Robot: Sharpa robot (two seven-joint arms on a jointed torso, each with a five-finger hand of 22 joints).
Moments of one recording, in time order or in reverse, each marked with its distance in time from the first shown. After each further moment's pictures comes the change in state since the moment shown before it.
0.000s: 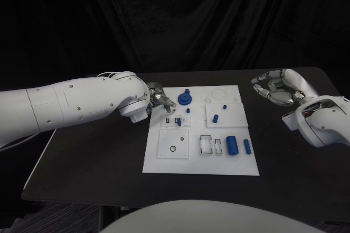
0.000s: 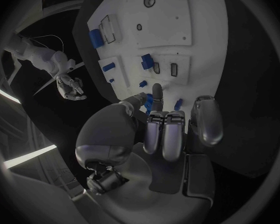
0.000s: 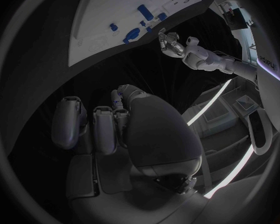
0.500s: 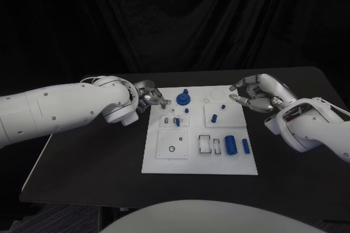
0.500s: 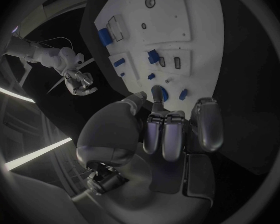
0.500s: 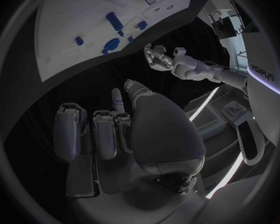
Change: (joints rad) left arm -0.003 -0.128 0.000 0.120 -0.044 -0.092 0.139; left_hand 0.100 0.014 -0.121 0.070 0.043 -0.088 0.003 0.101 0.100 0.003 0.003 0.000 0.000 0.000 0.000 0.000 0.000 0.000 0.027 0.005 0.039 0.000; right arm -0.001 0.030 0.000 0.140 -0.187 -0.010 -0.103; right_hand -0.086 -0.053 -0.066 -0.001 -0.199 0.041 -0.016 0.030 0.017 0.061 -0.011 0.071 0.001 -0.004 0.004 0.109 0.000 0.000 0.036 -0.007 0.140 0.000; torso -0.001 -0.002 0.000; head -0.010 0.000
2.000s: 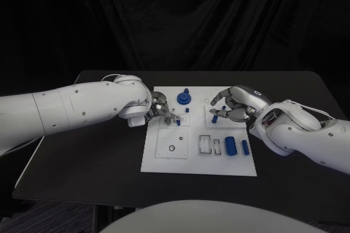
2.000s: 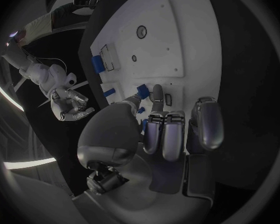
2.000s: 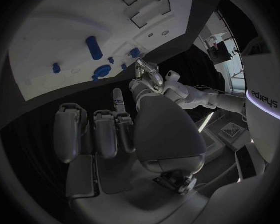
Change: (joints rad) left arm -0.020 0.177 0.001 -0.163 -0.005 0.320 -0.115; left_hand 0.005 0.014 -0.127 0.141 -0.094 0.045 0.009 -0.048 -0.147 0.000 0.000 0.000 0.000 0.000 0.000 0.000 0.000 0.000 0.000 0.000 -0.024 0.001; right arm -0.021 0.082 0.000 0.037 -0.271 0.114 -0.217; right_hand -0.050 0.018 -0.039 -0.002 -0.002 0.003 -0.003 0.010 0.013 0.003 -0.004 0.000 0.000 0.001 -0.007 -0.016 0.000 0.000 0.003 -0.004 -0.005 0.001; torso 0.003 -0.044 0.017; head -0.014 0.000
